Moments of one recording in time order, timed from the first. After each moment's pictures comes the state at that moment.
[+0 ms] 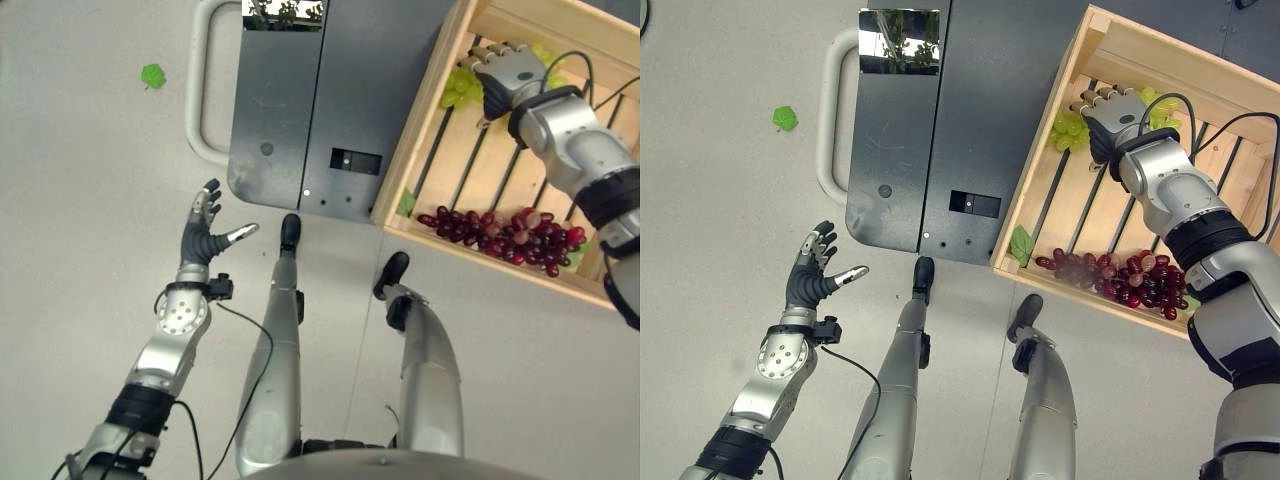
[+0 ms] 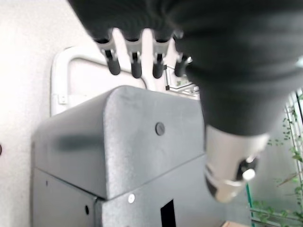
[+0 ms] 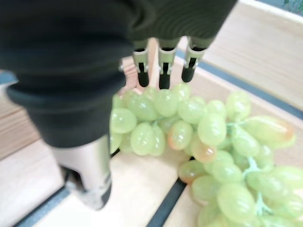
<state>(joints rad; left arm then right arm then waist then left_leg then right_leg) -0.13 0.50 -0.16 0.11 -0.29 -0.25 0.27 -1.26 -0.88 0.80 0.74 -0.72 0.03 -0.03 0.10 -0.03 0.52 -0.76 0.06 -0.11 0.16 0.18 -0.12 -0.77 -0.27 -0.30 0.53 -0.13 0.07</state>
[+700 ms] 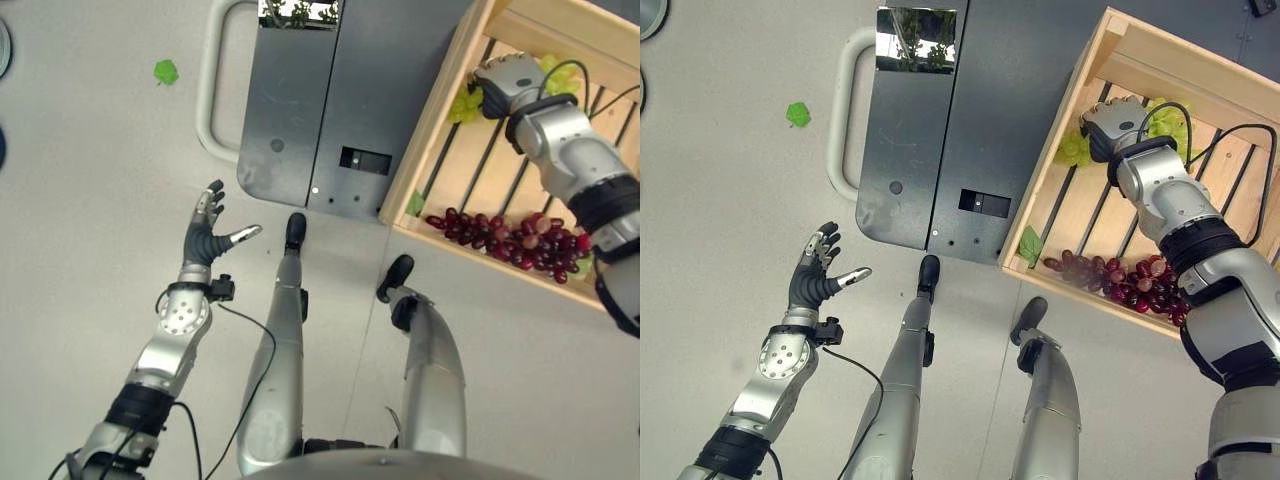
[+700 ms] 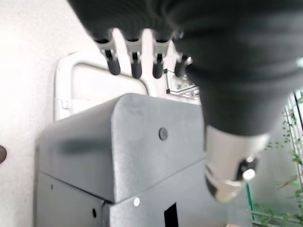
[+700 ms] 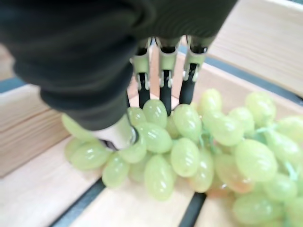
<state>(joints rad) -0.13 0.51 -0.18 0.10 -0.29 -0.25 0.27 -1.20 -0.83 0.70 0.75 -0.74 0.05 -0.04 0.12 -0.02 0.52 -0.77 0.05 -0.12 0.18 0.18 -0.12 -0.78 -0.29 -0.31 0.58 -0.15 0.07</state>
